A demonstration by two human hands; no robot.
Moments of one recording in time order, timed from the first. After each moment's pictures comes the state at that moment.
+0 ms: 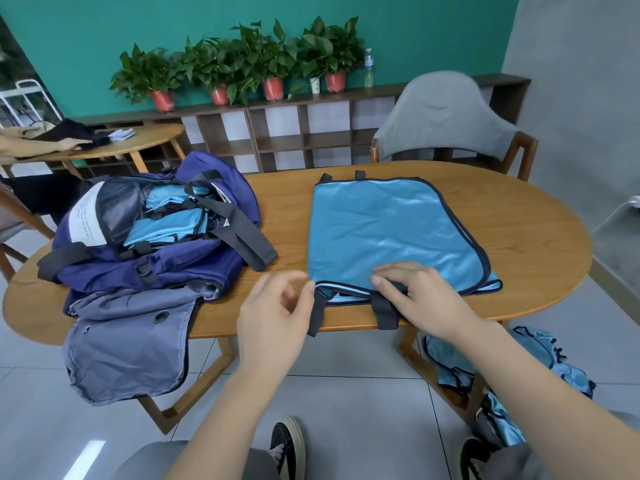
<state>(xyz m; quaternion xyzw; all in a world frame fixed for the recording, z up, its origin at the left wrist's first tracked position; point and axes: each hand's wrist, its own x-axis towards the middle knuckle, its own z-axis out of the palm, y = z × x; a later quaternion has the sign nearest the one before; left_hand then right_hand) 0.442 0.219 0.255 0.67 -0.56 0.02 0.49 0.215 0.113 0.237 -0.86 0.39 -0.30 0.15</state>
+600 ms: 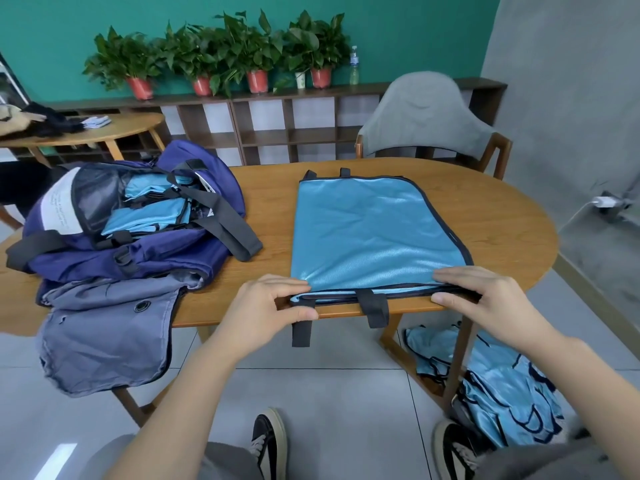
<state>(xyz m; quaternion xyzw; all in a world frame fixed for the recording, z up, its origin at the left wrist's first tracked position) 0.481 0.199 0.237 0.61 -0.70 -0.16 0.33 0.100 0.135 0.233 -0.82 0.46 -0.30 0.15</state>
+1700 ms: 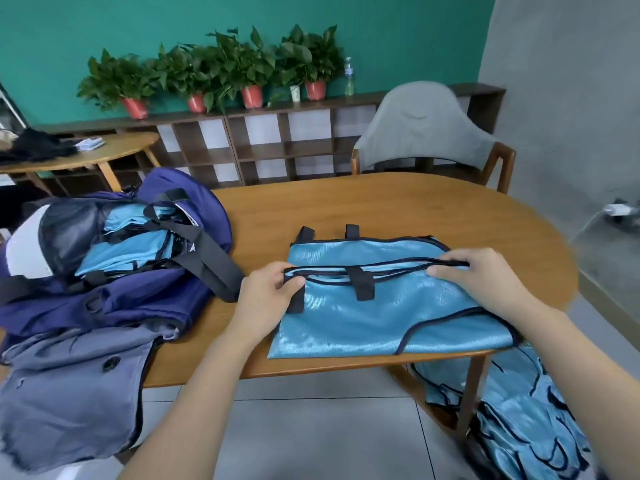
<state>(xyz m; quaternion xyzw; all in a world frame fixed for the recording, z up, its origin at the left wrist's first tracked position) 0.463 0.113 0.262 0.66 -0.59 -0.23 0.40 0.118 0.043 0.269 -0.73 0.55 -0.31 0.28</state>
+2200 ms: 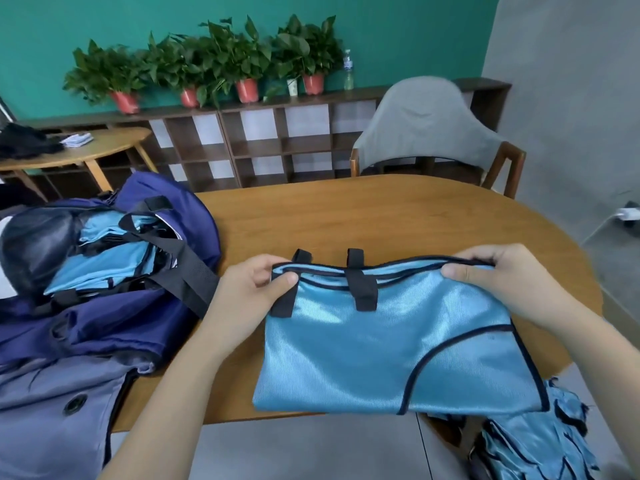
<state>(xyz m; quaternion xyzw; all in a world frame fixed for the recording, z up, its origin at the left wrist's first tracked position) 0.464 0.105 0.303 0.60 -0.55 -0.34 0.47 0.115 0.034 0.308 -0.70 0.52 -0.34 0.36</state>
